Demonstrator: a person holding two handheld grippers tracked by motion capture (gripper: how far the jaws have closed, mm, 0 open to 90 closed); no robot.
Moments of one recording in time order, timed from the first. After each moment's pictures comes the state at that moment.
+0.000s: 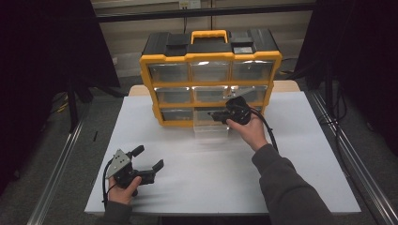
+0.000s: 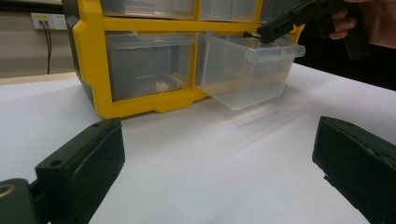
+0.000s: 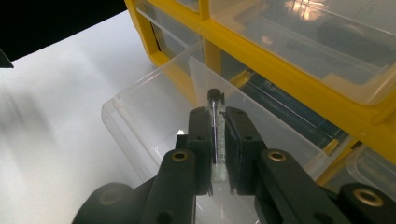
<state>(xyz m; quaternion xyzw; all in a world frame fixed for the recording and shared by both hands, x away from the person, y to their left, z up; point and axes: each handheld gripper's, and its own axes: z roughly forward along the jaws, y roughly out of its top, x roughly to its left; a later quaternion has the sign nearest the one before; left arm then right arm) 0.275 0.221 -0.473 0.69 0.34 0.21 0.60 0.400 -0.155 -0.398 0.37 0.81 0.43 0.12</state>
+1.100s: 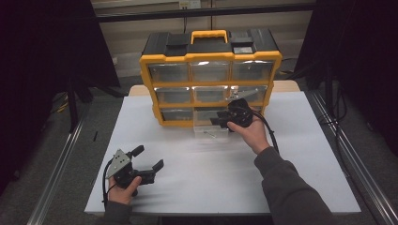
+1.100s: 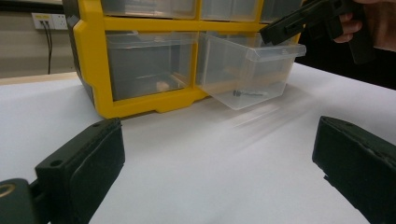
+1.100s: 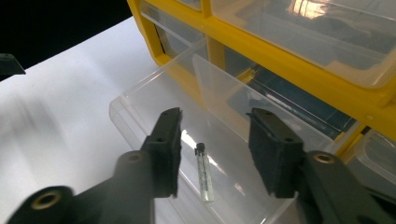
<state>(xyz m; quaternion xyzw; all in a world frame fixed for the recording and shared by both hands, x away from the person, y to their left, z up) 0.275 0.221 -0.473 0.70 0.34 0.21 0.60 0.394 -0.159 -0.402 0.38 0.80 0.45 0.11</state>
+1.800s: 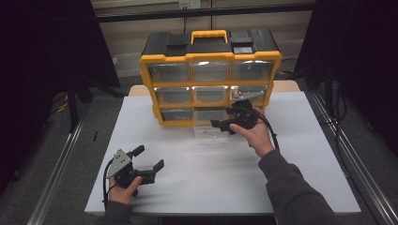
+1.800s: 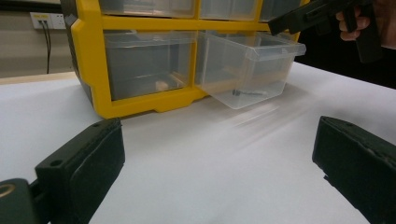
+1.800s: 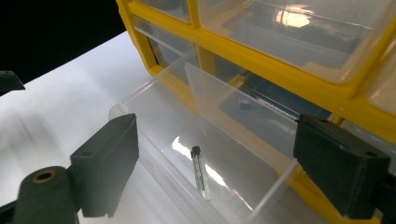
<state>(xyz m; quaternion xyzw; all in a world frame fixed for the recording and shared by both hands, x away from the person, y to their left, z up) 0.276 0.220 -0.474 0.70 0.34 0.21 0.60 0.384 -0.167 -0.400 0.40 0.78 0.47 0.13</state>
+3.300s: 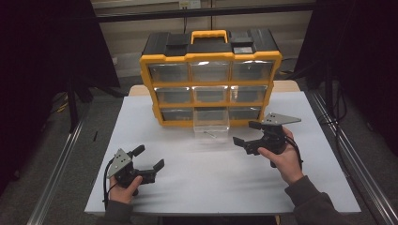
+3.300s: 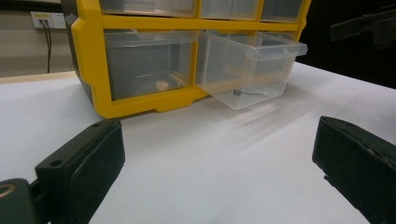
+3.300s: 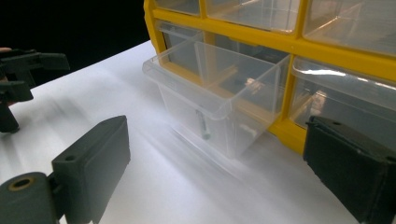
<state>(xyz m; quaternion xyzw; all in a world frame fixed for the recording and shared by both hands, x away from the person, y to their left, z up) 0.277 0.220 -0.474 0.70 0.34 0.21 0.60 0.306 -0.227 -0.416 0.37 0.74 0.53 0.16</state>
